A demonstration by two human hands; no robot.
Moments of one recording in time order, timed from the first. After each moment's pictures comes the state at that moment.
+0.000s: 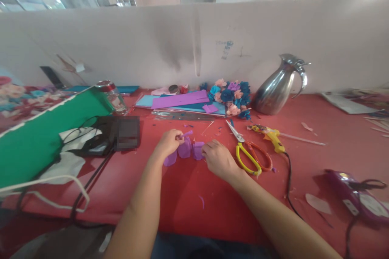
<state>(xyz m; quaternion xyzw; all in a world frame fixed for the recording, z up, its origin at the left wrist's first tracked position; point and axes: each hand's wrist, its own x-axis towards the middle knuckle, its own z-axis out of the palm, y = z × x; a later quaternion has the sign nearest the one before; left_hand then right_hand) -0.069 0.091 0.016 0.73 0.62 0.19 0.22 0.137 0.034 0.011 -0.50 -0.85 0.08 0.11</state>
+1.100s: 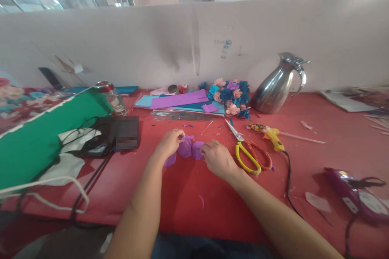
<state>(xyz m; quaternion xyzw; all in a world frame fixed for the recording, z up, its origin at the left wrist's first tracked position) -0.069 0.092 0.011 0.77 0.58 0.18 0.20 0.137 0.033 0.013 -0.51 -0.85 0.08 0.11</state>
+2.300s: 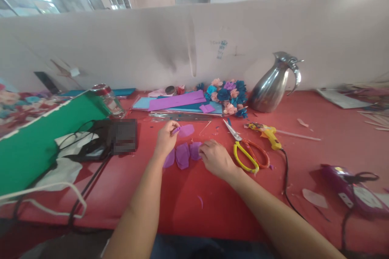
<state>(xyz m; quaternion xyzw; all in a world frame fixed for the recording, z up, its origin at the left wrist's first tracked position) -0.058 0.090 0.024 0.67 0.59 0.39 0.22 0.138 0.034 0.010 -0.50 -0.84 0.11 0.16</state>
